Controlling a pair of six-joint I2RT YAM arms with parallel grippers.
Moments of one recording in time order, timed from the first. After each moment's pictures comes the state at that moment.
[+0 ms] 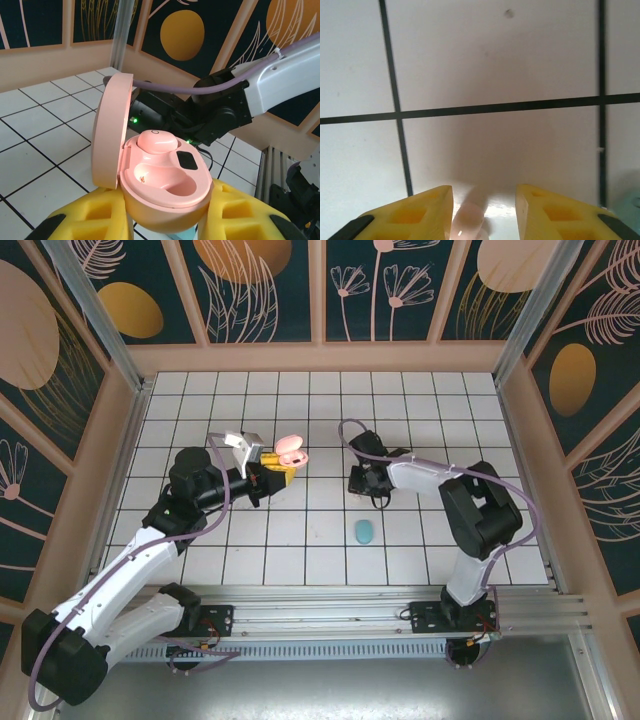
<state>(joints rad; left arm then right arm) -0.49 0.94 0.70 0.09 0.62 -0.22 0.57 1.78 1.06 -0.46 0.04 0.65</state>
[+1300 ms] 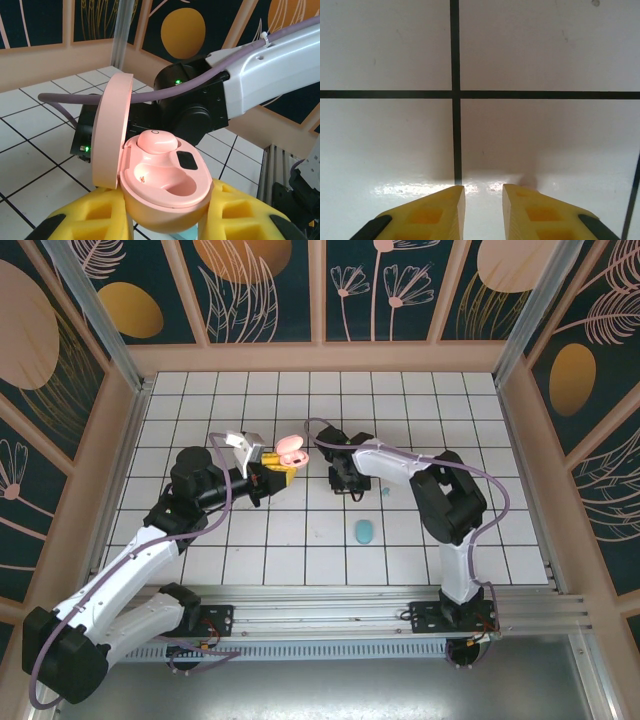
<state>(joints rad) -0.49 0.95 0.69 0.10 0.62 -0.21 0.72 1.99 1.42 -0.83 0.18 0.64</state>
